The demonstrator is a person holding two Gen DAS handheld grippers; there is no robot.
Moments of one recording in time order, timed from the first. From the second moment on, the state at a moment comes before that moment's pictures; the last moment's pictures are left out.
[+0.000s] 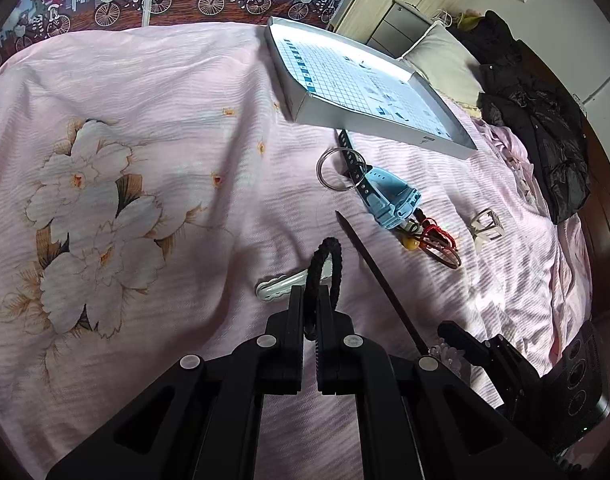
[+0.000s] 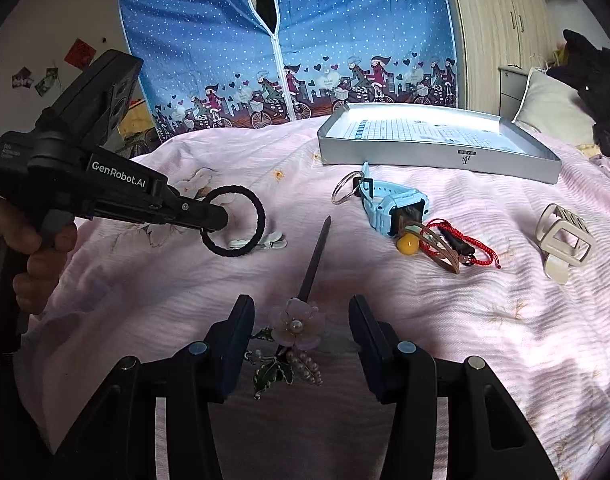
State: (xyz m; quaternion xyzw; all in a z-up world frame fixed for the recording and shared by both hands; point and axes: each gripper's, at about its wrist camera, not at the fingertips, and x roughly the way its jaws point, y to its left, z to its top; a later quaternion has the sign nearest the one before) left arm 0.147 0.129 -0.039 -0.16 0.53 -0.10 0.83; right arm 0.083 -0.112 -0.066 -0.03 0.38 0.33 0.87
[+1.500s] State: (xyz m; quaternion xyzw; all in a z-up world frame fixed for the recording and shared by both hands) left arm 0.255 0.106 0.011 -0.15 0.41 -0.12 0.89; right arm 0.219 -0.141 -0.008 0.04 0.33 0.29 0.90
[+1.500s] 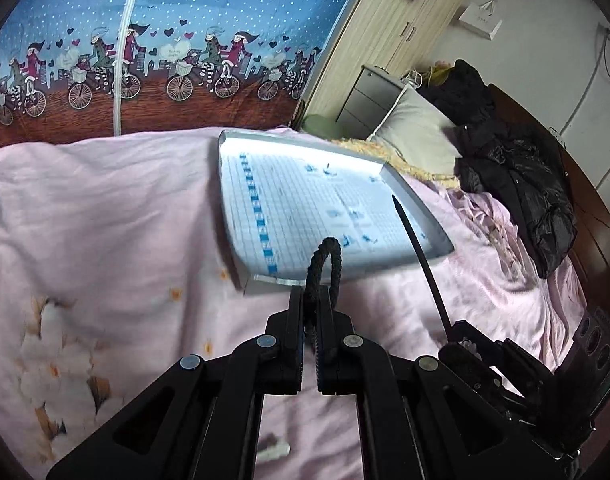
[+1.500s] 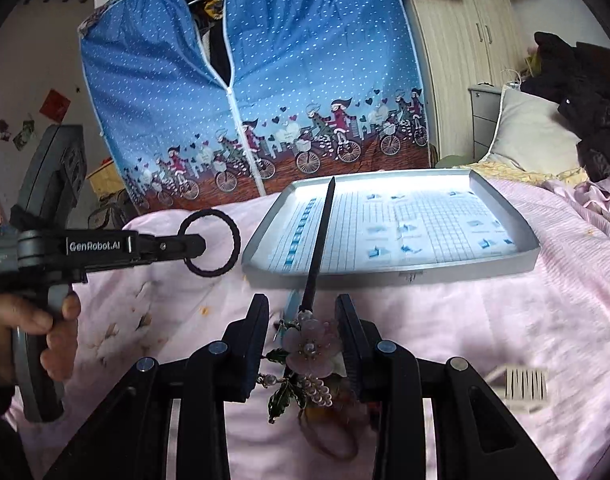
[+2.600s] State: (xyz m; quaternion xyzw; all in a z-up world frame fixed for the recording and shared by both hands) left arm 0.253 0.119 0.013 -0.19 0.29 -0.08 0.93; right arm 0.266 -0.190 0.014 0.11 0.29 0.23 0.92
